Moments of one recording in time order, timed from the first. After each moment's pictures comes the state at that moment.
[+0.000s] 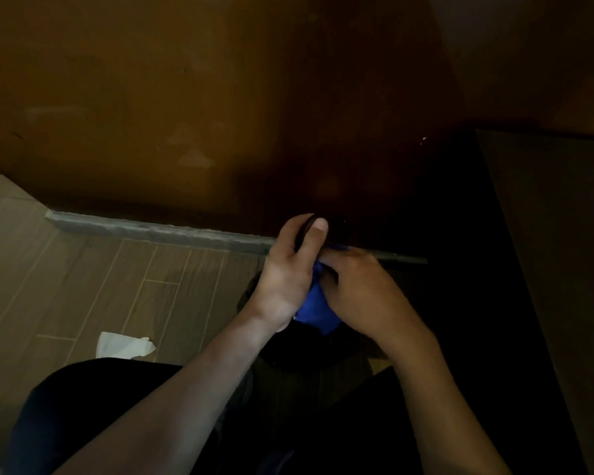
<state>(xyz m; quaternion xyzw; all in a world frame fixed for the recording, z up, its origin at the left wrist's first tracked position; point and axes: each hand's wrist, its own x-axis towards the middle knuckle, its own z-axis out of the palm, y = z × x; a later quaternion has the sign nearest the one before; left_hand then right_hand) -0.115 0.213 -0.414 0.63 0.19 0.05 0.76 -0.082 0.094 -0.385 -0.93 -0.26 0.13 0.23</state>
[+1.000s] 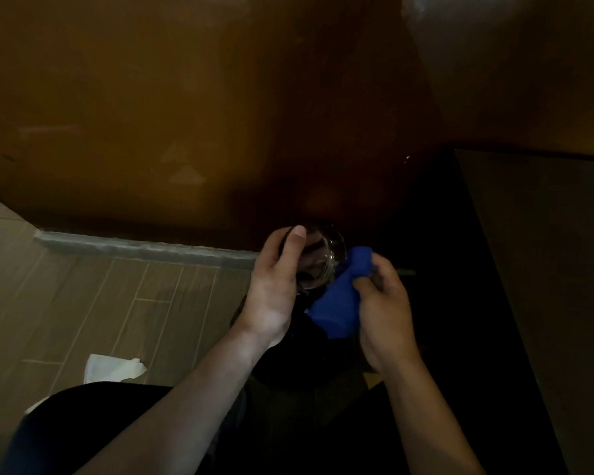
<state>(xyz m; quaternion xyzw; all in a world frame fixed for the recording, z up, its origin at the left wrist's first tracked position) -0.111 0.211 -0.401 0.54 0.22 0.06 0.81 -0.092 0.084 -0.404 -0.72 0.13 0.08 0.68</state>
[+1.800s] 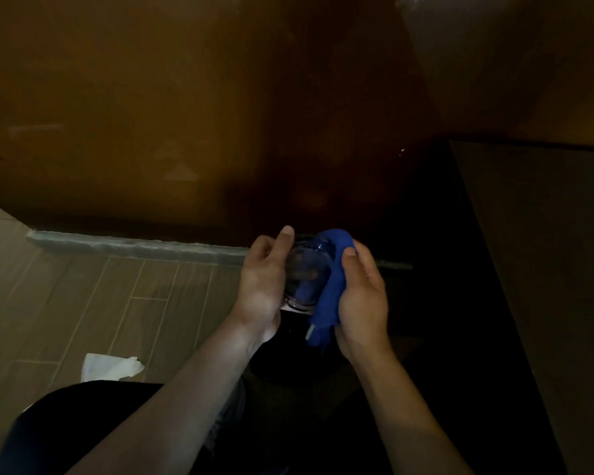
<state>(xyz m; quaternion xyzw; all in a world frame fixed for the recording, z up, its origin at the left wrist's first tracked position) -0.107 0.214 -0.398 0.51 0.31 0.04 0.80 -0.093 0.104 -0.407 -0.62 0.11 0.09 0.77</state>
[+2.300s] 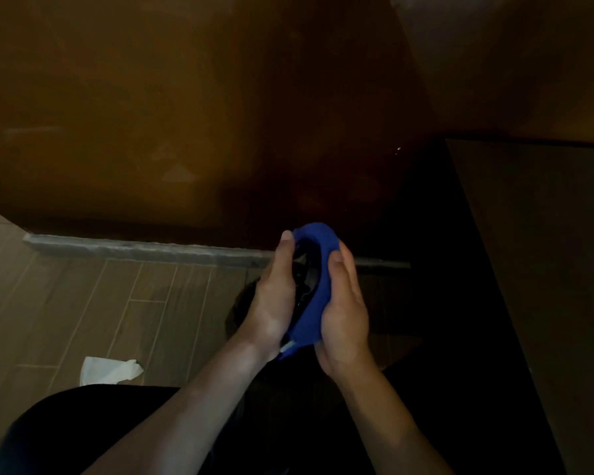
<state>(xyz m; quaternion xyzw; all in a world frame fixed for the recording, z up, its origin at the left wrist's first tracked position) -0.121 0.203 -0.408 0.55 0.25 -0.07 0.79 -0.113 0.113 -0.403 -0.56 0.05 0.14 0.82</state>
